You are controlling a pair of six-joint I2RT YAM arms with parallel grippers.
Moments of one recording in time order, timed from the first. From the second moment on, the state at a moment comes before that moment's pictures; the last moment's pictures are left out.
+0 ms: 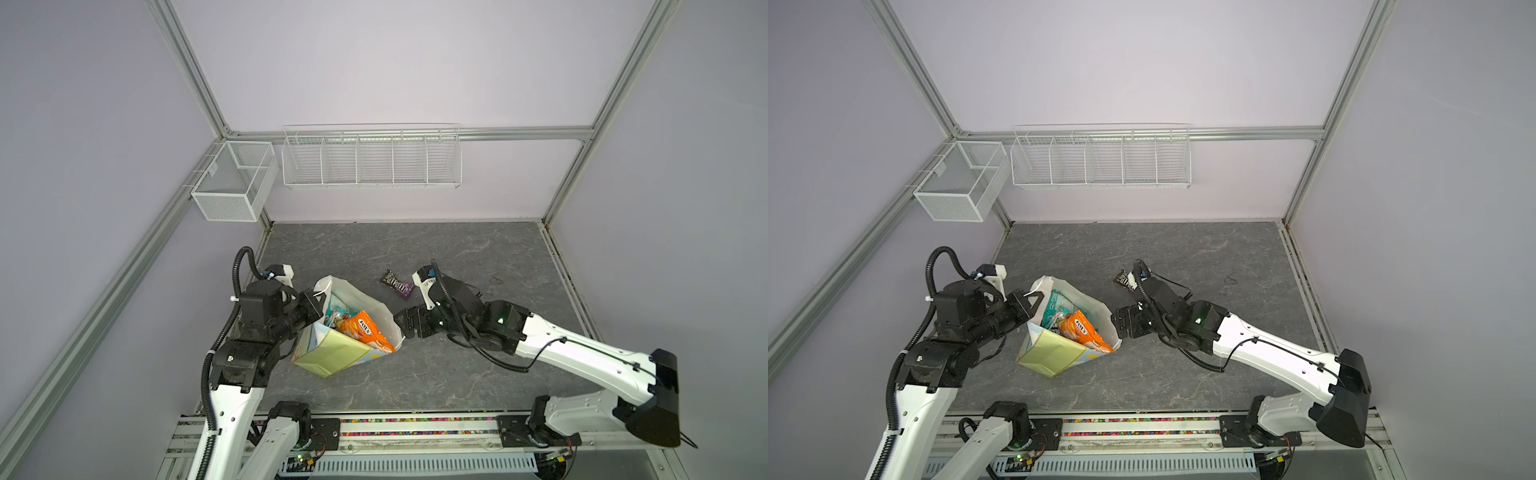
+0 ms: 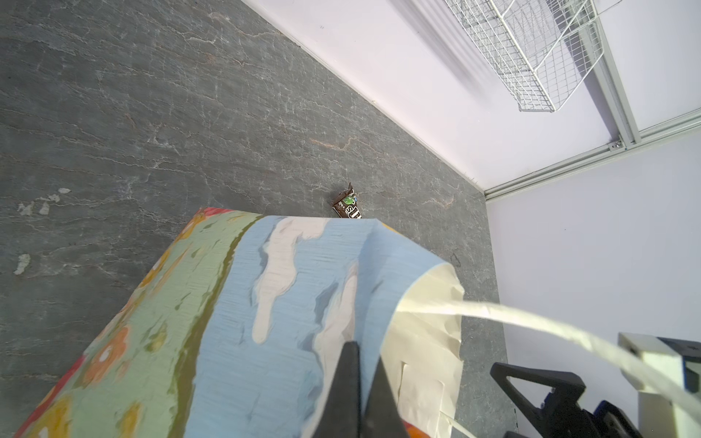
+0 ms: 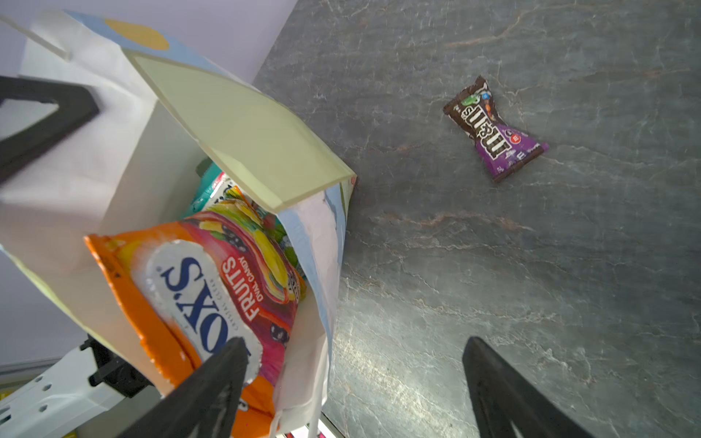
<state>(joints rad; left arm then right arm) -0.17 0.72 0.98 -0.78 0.28 -0.67 1.06 1.33 1.18 -0.57 0.06 0.64</state>
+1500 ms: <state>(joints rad) -0.17 0.84 0.97 -0.61 0.30 -0.67 0.88 1.57 1.43 -0.43 -0.38 0.61</state>
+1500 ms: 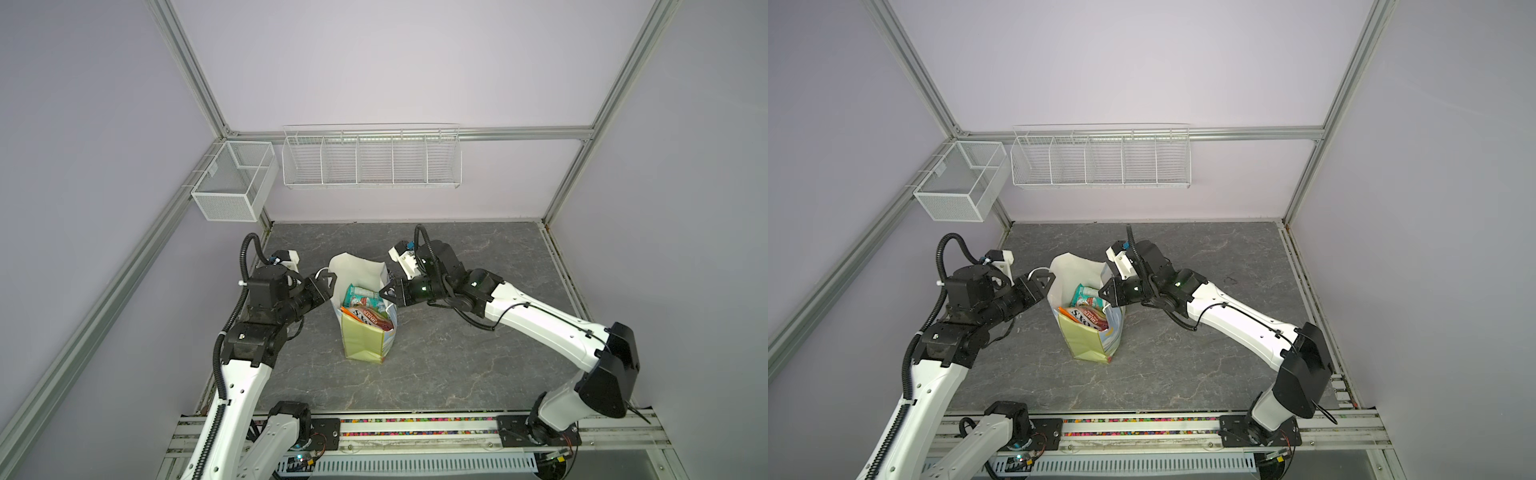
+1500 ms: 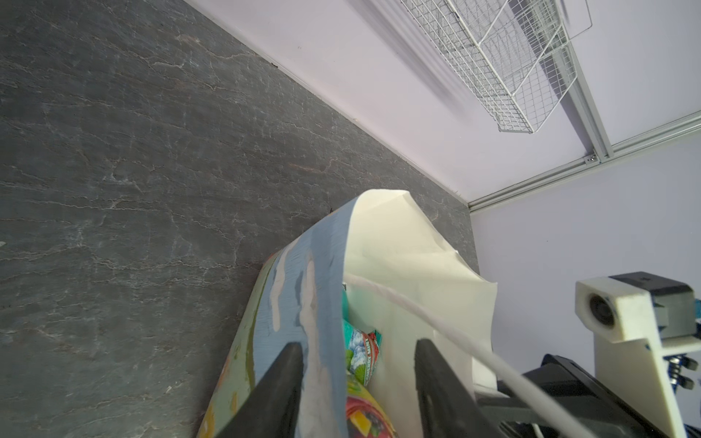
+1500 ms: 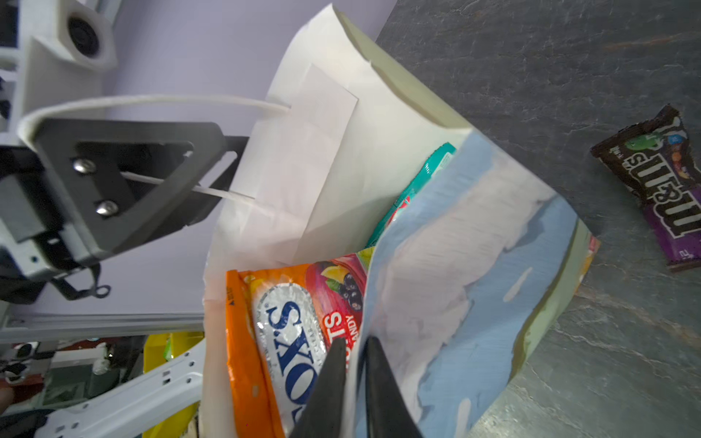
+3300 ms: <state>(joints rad) -0.17 0.81 0.98 -0.62 0.29 -0.64 0.44 1.62 1.30 -0.58 -0.41 0.46</state>
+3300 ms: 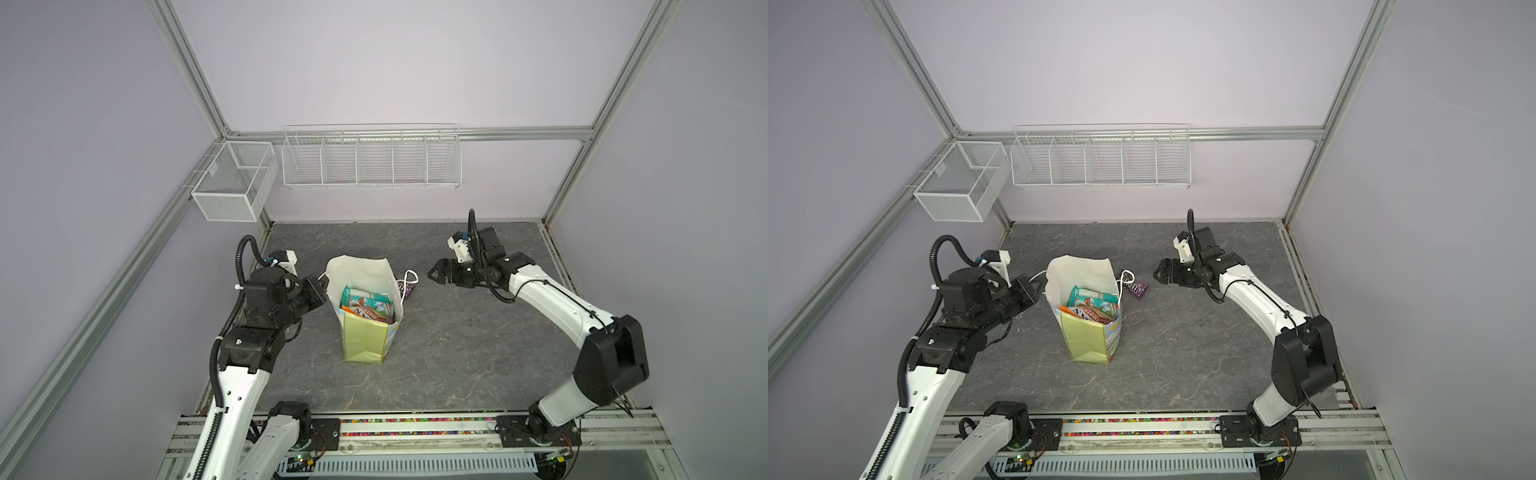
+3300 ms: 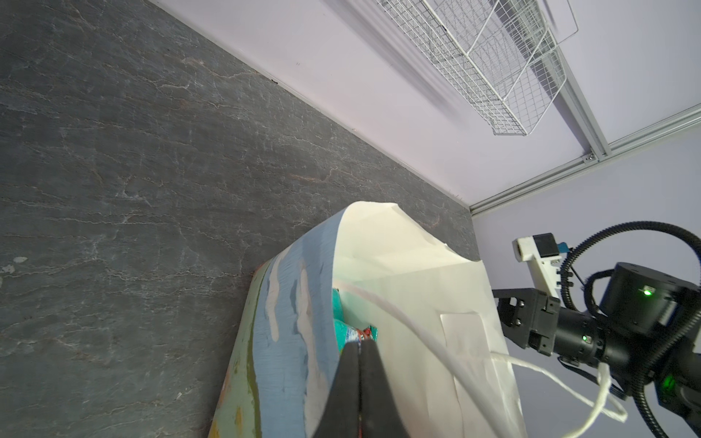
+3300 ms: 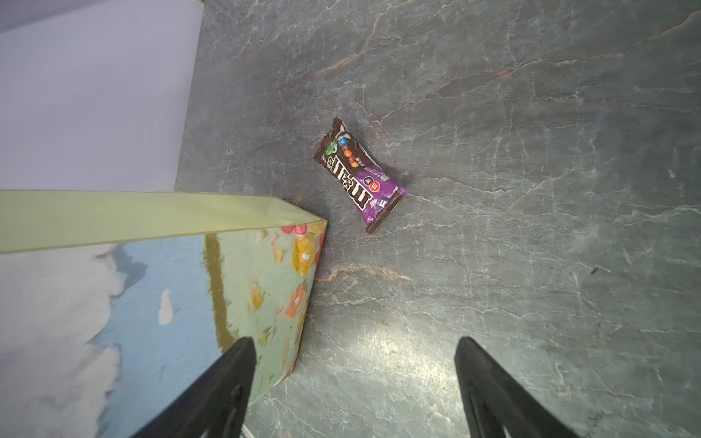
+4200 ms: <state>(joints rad) -0.17 0.79 0.98 -0.64 0.29 -0.63 0.33 1.92 1.29 -0.36 -0.71 0.45</state>
